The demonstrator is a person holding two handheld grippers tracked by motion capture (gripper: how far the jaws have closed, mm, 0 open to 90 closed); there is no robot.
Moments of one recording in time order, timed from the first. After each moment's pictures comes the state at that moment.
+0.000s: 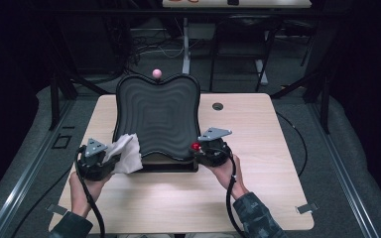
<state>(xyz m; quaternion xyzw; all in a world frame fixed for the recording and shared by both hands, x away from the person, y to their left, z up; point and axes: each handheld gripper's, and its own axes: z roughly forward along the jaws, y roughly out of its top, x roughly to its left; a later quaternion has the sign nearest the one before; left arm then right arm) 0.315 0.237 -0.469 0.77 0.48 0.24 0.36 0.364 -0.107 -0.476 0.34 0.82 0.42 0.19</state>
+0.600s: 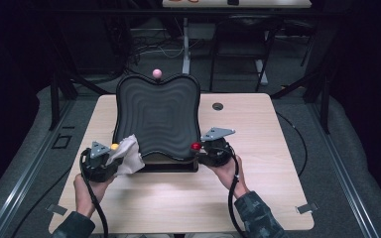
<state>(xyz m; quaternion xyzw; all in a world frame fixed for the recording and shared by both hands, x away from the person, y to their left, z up) 0.319 0.236 -0.484 0.76 0.49 0.23 0.35 0.364 -0.115 -0.476 0.34 0.82 0.43 0.17</state>
